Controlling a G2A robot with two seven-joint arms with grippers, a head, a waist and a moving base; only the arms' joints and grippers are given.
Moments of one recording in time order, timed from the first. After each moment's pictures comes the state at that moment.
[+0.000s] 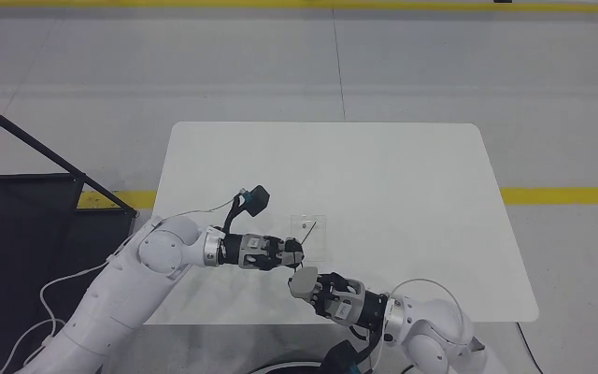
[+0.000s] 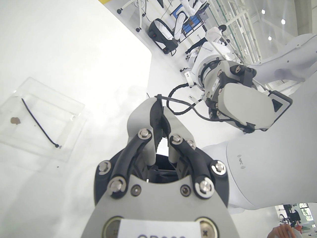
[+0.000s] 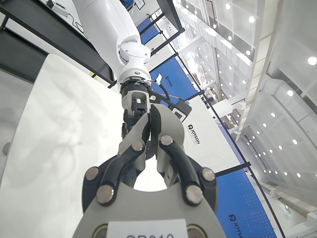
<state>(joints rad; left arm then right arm) 1.02 -0.92 -1.01 -1.60 -0.17 -0.72 -0.96 -1.48 -1.07 1.10 -2.09 -2.30 -0.36 -0.58</state>
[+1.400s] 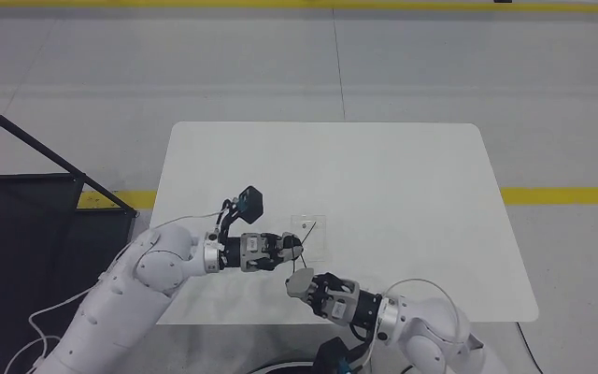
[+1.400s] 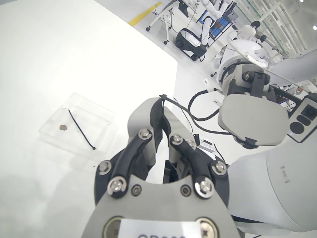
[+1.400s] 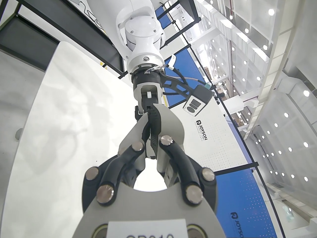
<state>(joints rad) 1.14 -0.92 -1.10 -1.74 0.22 -0.74 -0.68 -1.45 -1.06 1.07 -2.10 -2.31 -0.41 -0.49</state>
